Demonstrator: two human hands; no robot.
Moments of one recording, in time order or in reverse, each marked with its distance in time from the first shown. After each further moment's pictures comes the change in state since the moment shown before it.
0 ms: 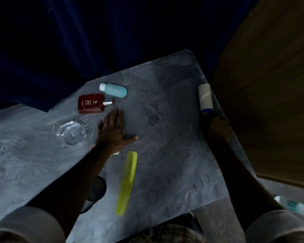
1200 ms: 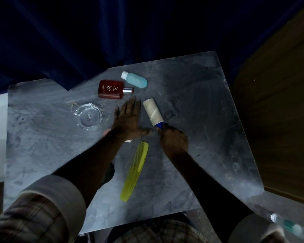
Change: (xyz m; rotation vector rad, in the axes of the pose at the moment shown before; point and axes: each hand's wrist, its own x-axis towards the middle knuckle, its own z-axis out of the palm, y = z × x) left_hand 0.012 -0.016 0.013 -0.056 -0.007 0.016; right_hand -0.059 -0.123 0.108 -0.198 0.432 -0.540
